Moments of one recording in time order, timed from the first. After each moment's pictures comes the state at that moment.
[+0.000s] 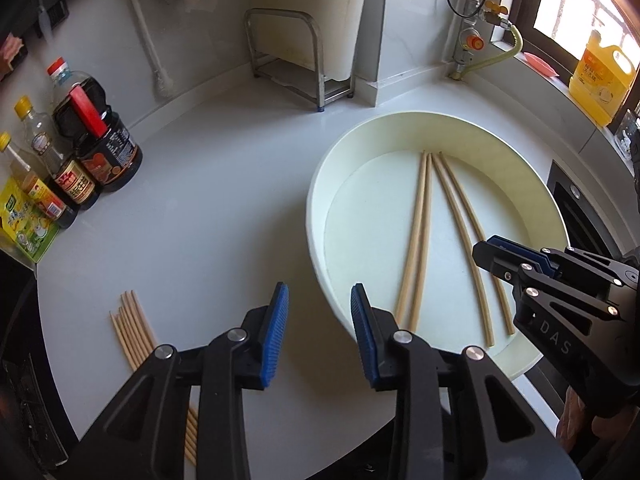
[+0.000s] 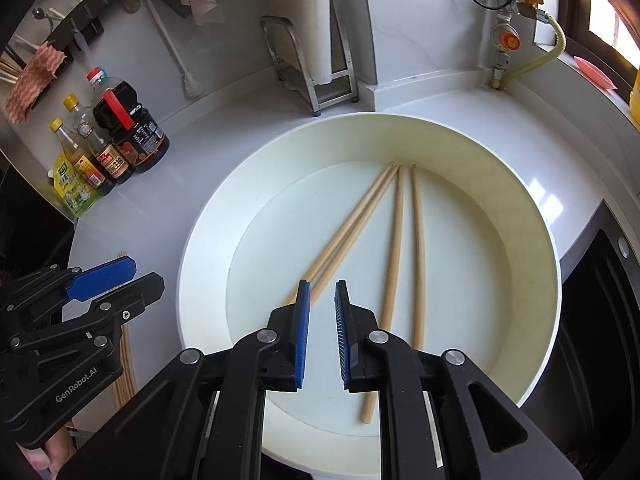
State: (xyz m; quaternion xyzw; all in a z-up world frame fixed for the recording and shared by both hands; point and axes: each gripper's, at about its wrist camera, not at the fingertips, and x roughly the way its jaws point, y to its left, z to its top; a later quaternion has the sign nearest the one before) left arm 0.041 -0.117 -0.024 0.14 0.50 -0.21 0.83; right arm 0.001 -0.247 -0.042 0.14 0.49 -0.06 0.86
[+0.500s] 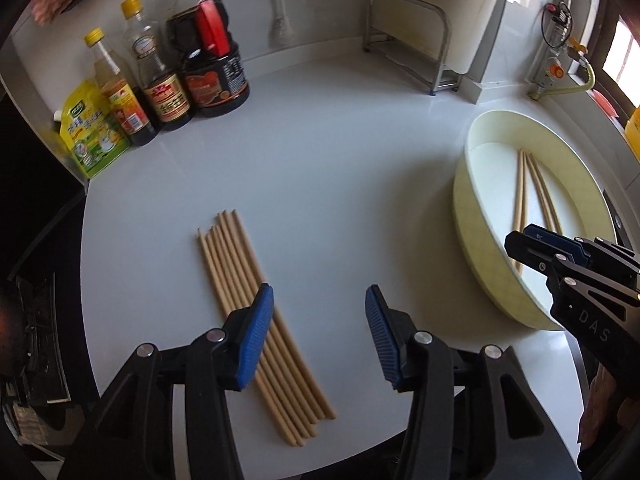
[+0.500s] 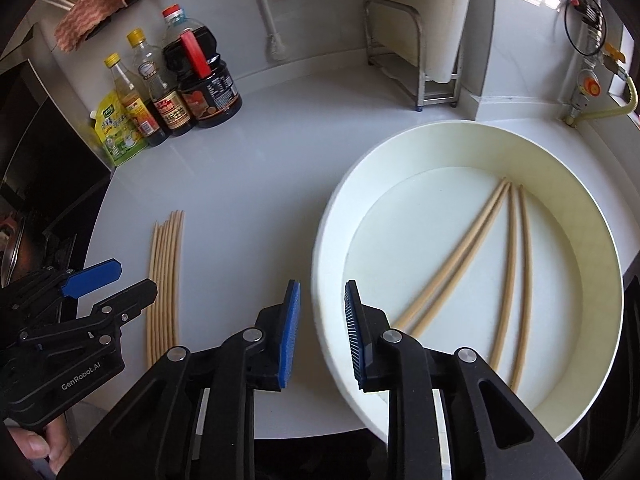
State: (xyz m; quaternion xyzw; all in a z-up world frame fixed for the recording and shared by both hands) left arm 0.034 0.004 -0.035 0.09 0.52 -0.09 0.84; right arm 0.029 -0.148 -0.042 0.08 0.51 0.03 0.85
